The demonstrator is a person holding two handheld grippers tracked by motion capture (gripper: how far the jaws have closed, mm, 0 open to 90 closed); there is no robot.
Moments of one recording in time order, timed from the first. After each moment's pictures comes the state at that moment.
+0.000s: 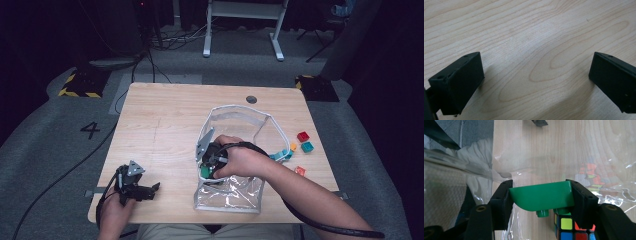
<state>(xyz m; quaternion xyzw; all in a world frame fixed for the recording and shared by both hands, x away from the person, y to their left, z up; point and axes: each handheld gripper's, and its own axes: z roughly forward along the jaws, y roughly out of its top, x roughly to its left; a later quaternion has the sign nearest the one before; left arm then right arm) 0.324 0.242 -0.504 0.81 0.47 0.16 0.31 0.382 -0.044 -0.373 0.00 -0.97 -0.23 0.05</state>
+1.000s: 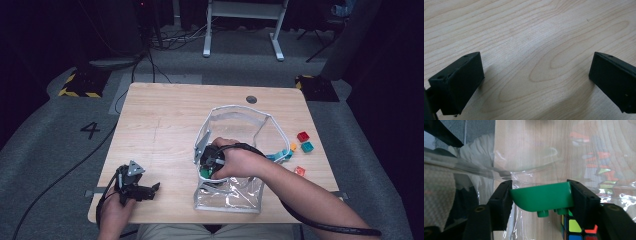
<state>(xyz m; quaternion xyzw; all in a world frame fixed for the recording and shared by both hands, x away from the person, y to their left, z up) 0.324 0.242 -0.504 0.81 0.47 0.16 0.31 0.384 -0.038 -0.385 0.00 -0.98 -0.21 0.07</state>
